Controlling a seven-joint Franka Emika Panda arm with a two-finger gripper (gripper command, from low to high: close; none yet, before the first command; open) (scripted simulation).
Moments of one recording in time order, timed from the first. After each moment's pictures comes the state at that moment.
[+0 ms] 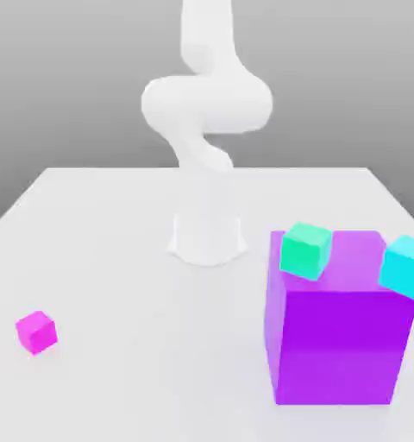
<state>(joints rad) -0.01 -0.71 -0.05 -2.33 0.02 2.35 0.78</state>
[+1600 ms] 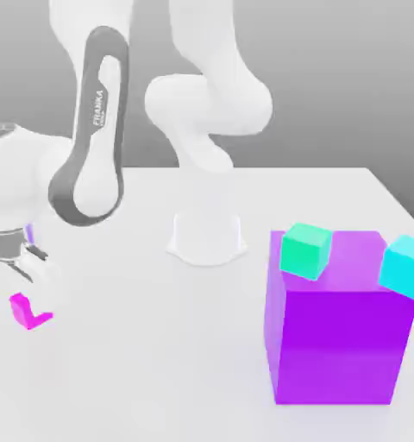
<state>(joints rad) -0.24 0.12 -0.33 -2.61 0.19 2.71 0.54</state>
